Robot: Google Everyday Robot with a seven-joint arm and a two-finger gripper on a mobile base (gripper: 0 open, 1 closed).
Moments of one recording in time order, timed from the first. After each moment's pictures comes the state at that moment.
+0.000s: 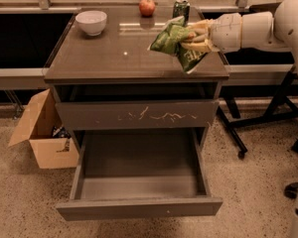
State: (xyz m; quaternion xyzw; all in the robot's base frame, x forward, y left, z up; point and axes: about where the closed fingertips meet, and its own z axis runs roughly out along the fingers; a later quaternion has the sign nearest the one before) arm 0.710 -0.124 0.935 -0.65 0.47 0.16 0.58
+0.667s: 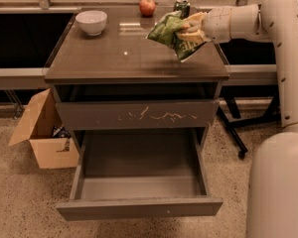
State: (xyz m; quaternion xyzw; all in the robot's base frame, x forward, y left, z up) arm 0.774 -0.124 0.931 -0.61 0.52 0.15 0.58
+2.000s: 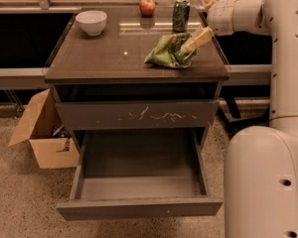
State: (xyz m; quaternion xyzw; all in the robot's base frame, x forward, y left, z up) arm 0.808 -0.144 0.942 -0.58 0.55 0.13 0.58
